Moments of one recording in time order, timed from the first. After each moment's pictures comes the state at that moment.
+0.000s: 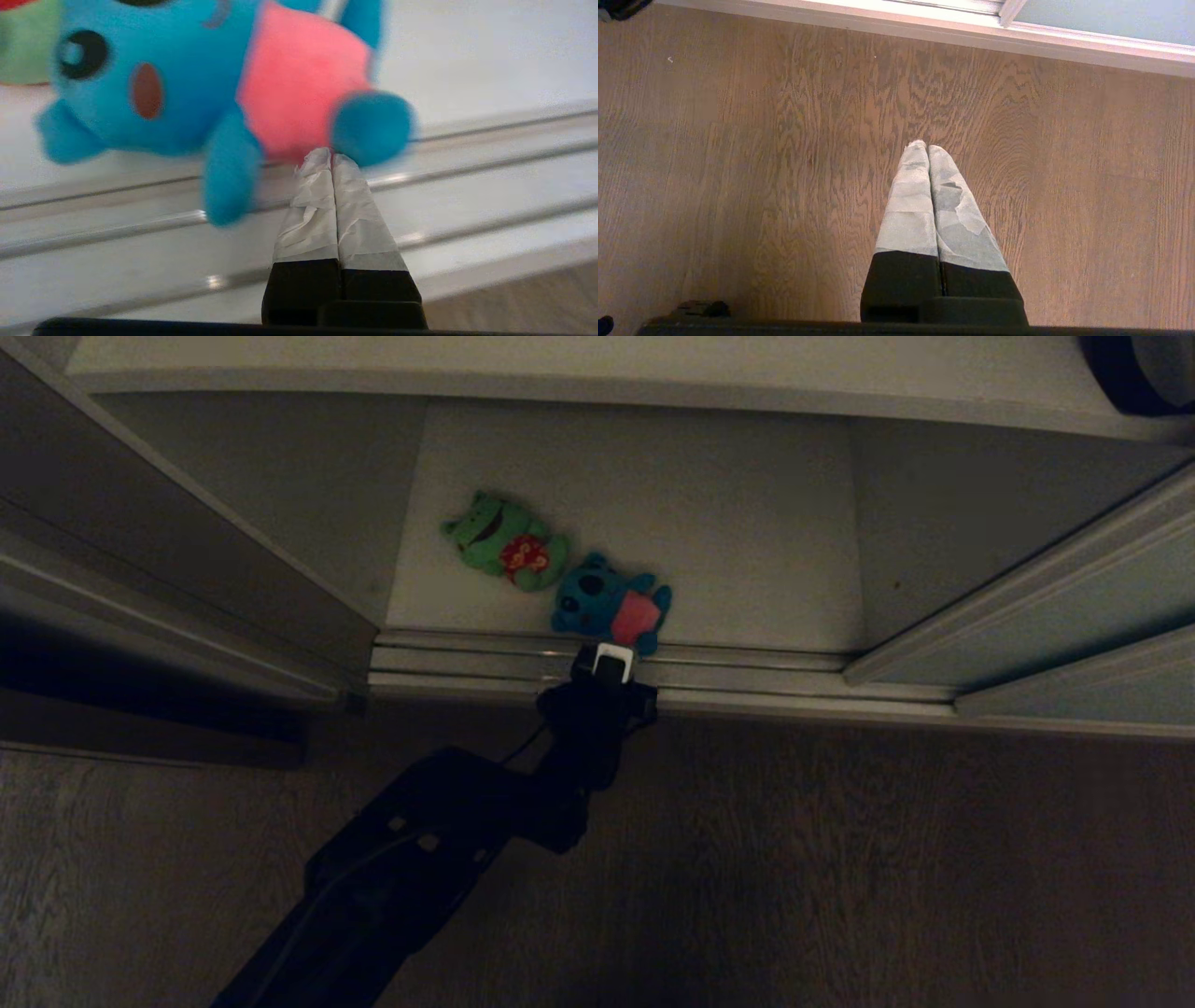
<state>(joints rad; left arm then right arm) -0.55 2.77 -1.92 -1.26 0.20 0.26 0.00 0.00 0.00 0.02 0.00 -0.01</state>
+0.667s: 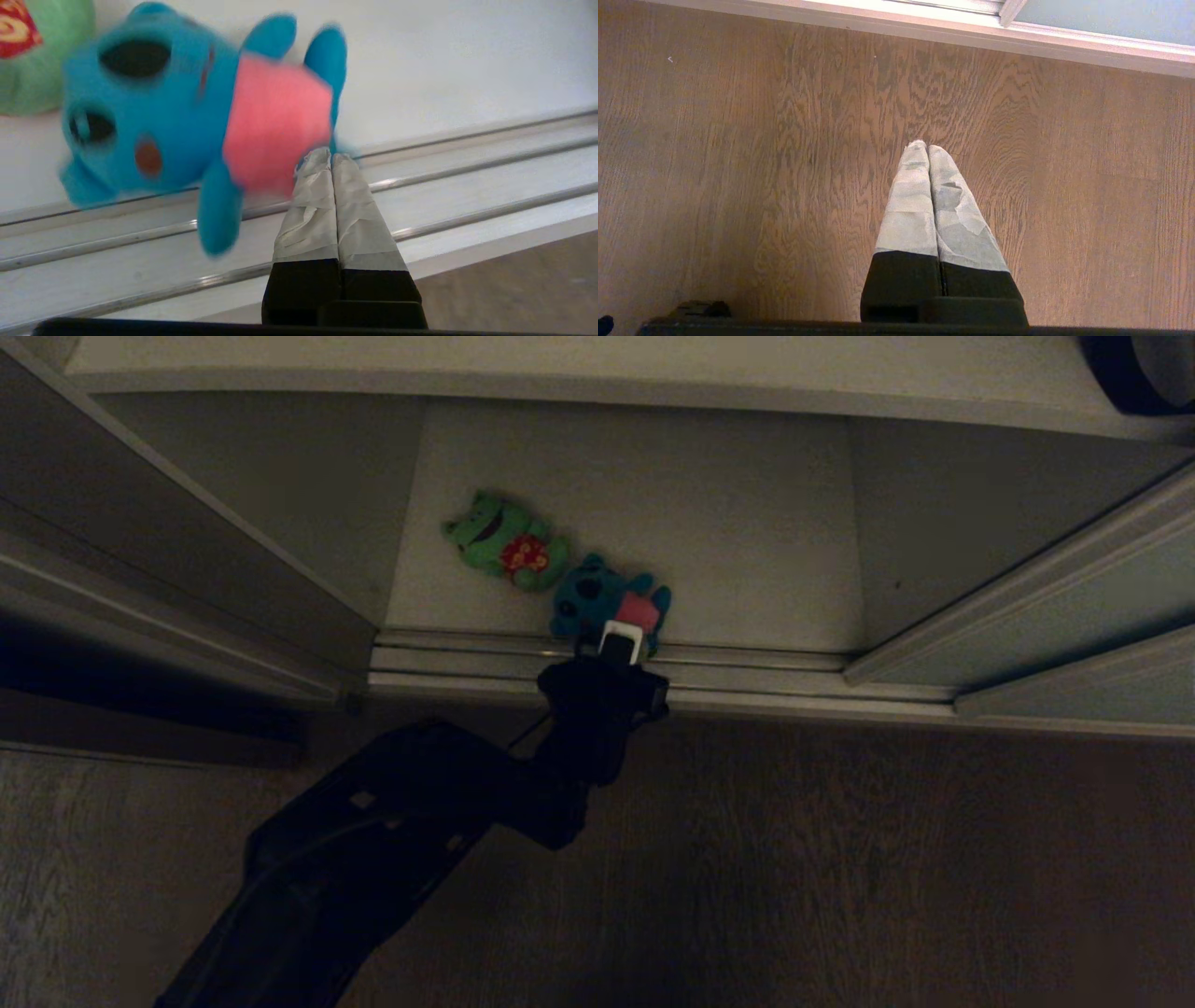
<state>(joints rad) -0.59 2.57 -1.71 -1.19 0.22 0.23 0.00 0.00 0.00 0.02 0.00 -0.01</state>
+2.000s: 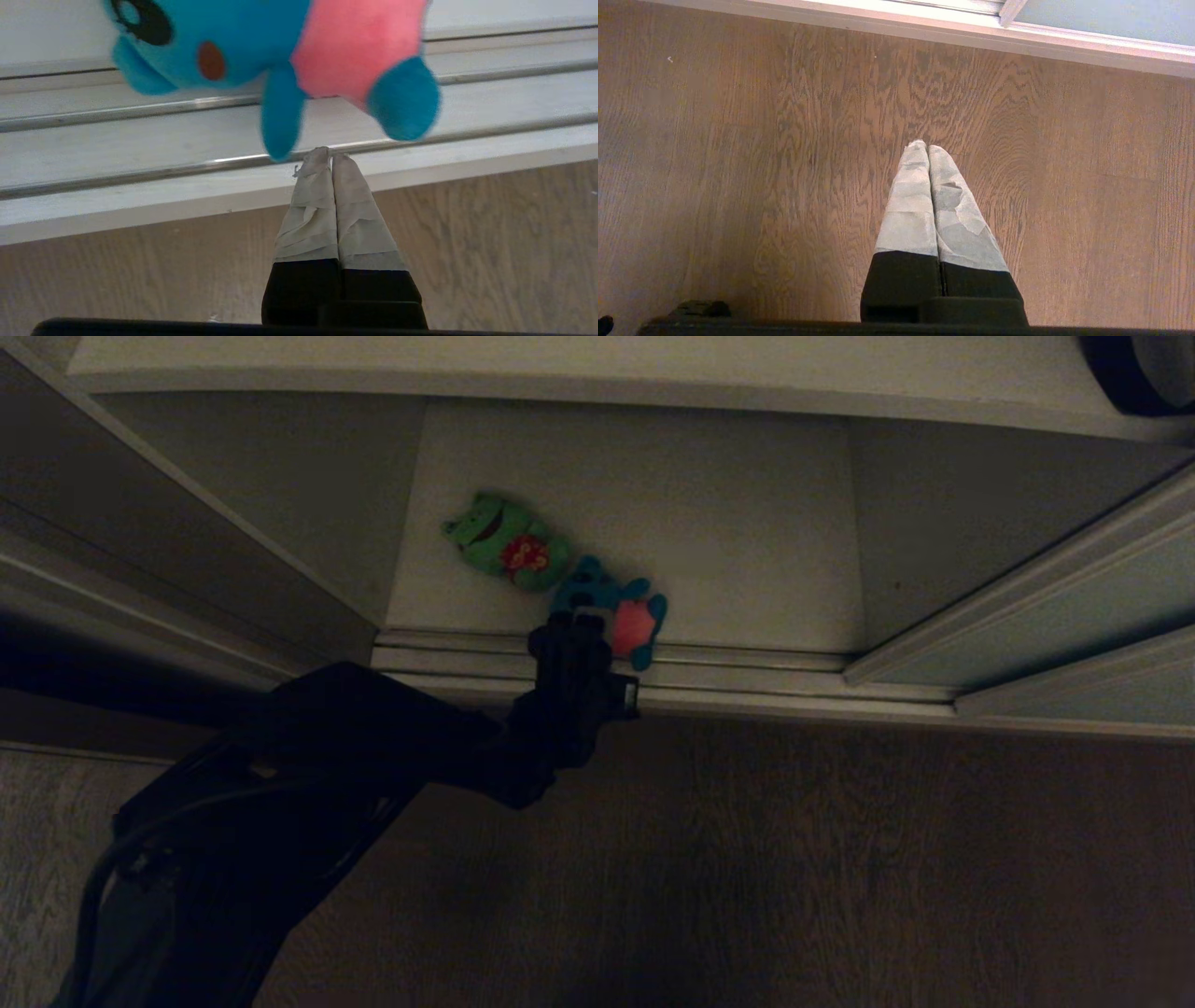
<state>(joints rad) -0.55 2.40 -1.64 -0.68 0.29 0.02 0.00 0.00 0.00 0.02 0.00 -0.01</state>
